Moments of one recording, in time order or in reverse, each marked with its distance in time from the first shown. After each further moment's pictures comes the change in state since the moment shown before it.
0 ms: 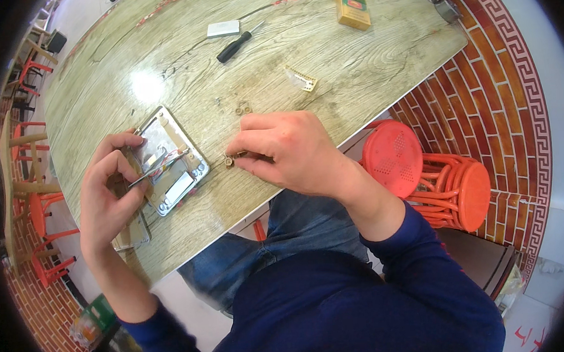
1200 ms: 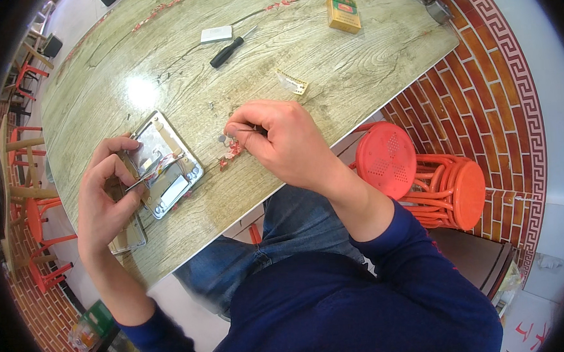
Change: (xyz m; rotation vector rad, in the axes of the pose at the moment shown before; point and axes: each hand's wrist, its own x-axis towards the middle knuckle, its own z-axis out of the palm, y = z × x) left_hand -0.001 0.003 -0.001 -0.007 -0.012 -0.039; right_hand 0.007 0.000 0.005 0.322 0.141 0.321
